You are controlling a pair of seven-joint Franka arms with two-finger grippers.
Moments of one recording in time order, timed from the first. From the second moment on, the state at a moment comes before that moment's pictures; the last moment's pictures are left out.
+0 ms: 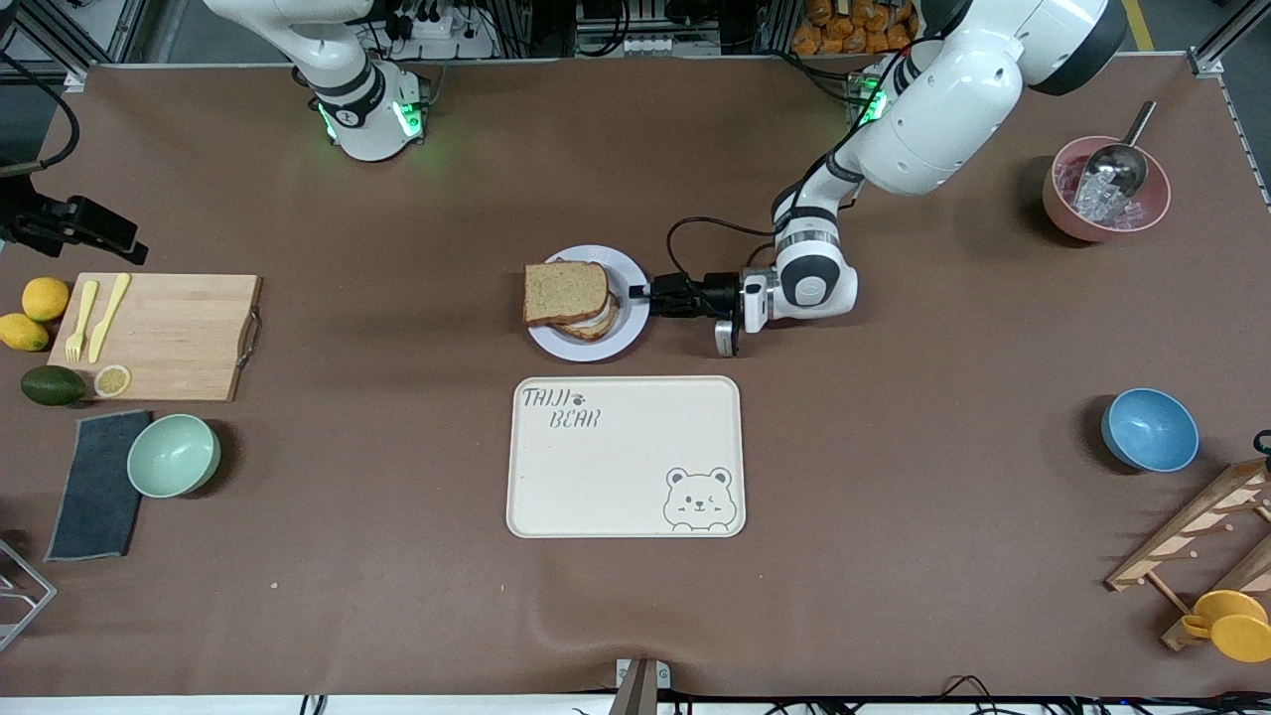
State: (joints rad) left arm -0.27 0.79 -0.36 -2.08 -1.98 2.06 1.36; right arm -0.01 -0.03 -0.05 -1.58 0.00 1.48 0.04
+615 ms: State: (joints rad) left arm -0.27 0.80 -0.36 -2.08 -1.98 2.06 1.42; right arm 0.01 -0.03 -0.04 -1.56 0.01 1.51 0.04
